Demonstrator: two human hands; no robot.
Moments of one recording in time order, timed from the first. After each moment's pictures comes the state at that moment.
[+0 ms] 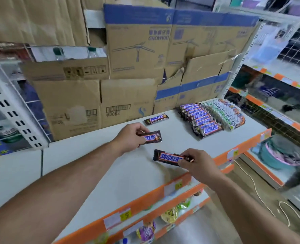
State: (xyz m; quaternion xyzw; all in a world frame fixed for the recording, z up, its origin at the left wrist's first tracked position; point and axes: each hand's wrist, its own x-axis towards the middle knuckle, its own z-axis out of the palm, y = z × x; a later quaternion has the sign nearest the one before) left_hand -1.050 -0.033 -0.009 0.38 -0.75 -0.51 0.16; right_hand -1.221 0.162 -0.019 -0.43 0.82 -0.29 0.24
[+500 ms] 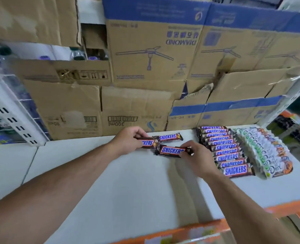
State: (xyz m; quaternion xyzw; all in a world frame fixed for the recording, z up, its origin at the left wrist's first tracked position) left_hand -1.092 -0.096 -0.026 0.49 -0.68 -0.51 0.20; right_hand -1.323 0.016 -0.043 -0.52 0.78 -0.27 0.21
